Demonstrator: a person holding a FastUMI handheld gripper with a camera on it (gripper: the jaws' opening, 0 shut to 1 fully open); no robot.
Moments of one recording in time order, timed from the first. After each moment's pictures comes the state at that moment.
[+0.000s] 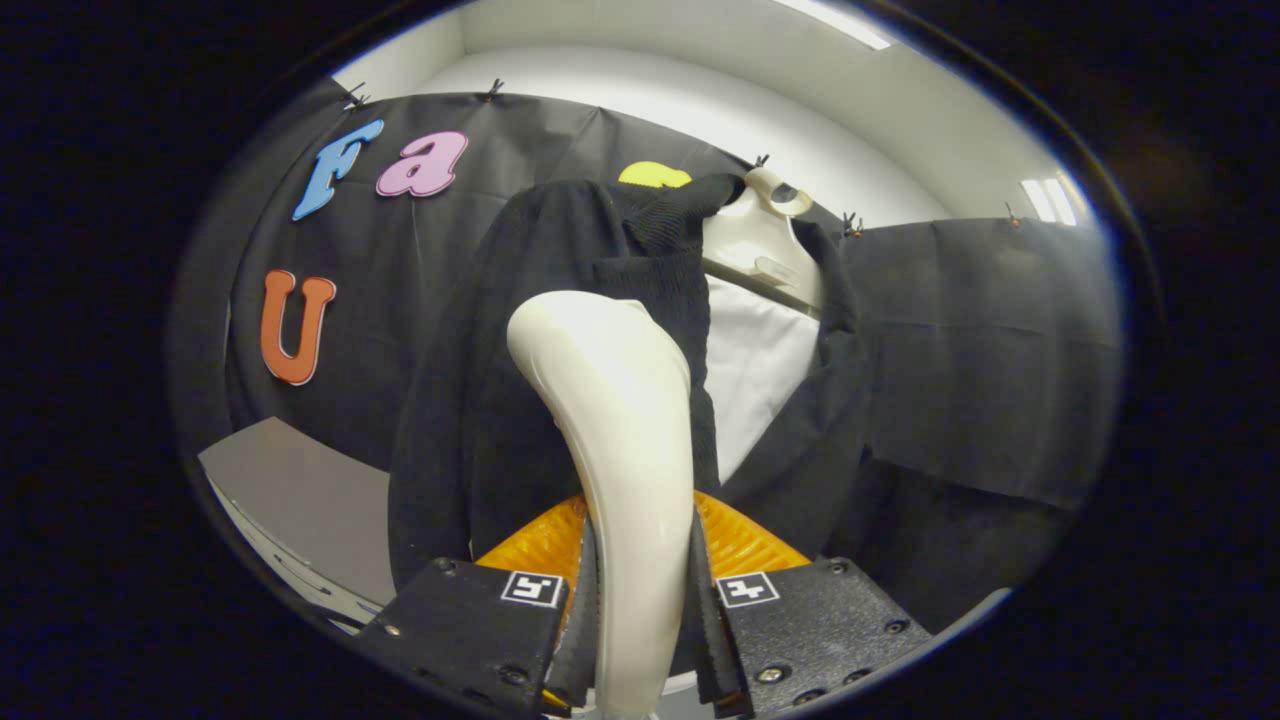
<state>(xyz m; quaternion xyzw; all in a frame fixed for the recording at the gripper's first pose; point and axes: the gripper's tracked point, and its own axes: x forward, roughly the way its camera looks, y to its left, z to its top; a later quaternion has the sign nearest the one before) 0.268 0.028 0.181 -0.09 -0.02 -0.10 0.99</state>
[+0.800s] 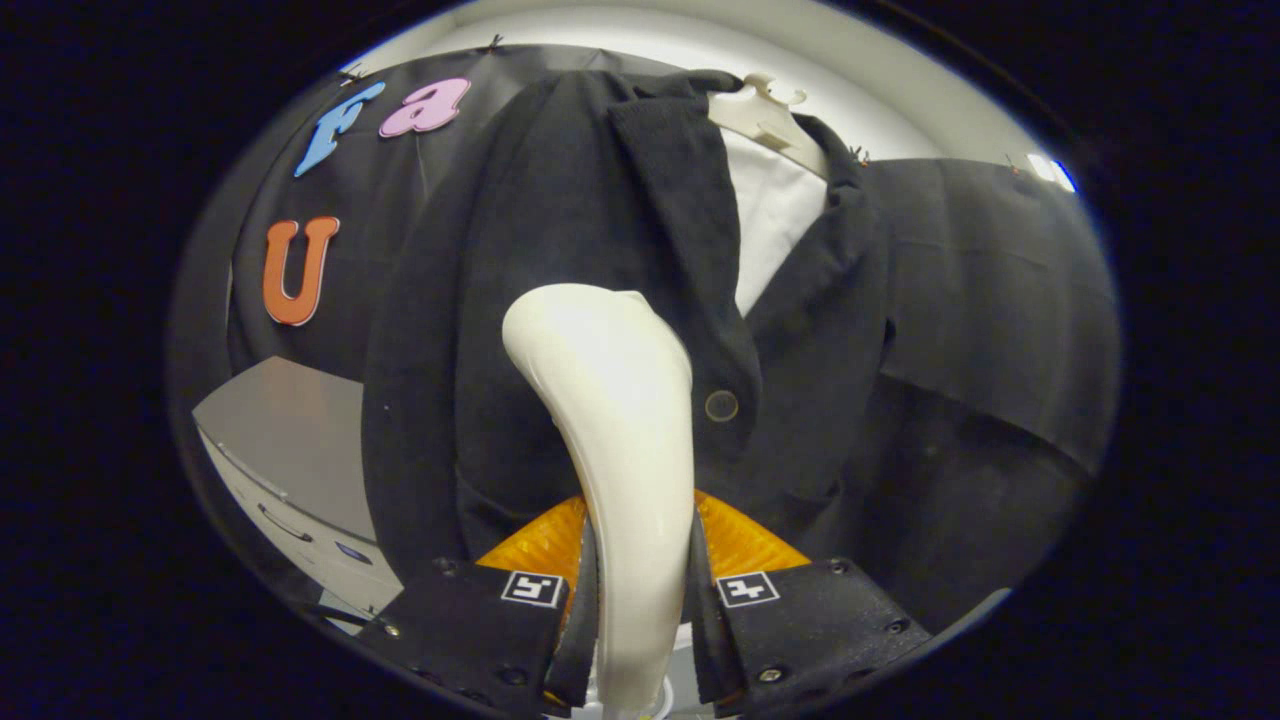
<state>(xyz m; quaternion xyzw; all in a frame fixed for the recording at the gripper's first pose) 0.274 0.009 0.064 -0.07 0.08 -0.10 0.99</state>
